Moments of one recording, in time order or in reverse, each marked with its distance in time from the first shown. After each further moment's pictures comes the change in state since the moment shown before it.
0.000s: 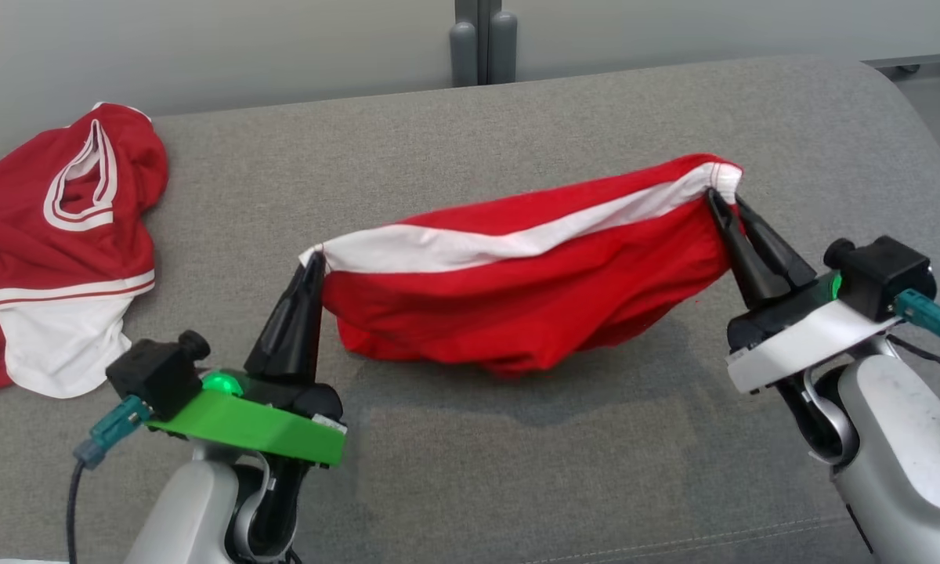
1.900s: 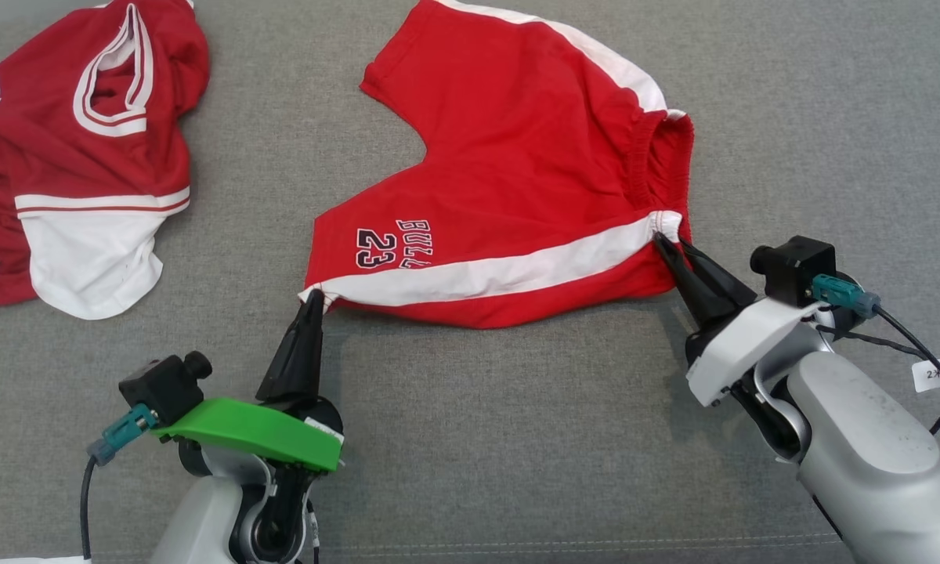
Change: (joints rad) left arm 0.000 -0.039 0.015 0.144 -0.233 -0.004 0.047; right arm -0.153 0.011 0.207 0.323 0.154 0.001 0.026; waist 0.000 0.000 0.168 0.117
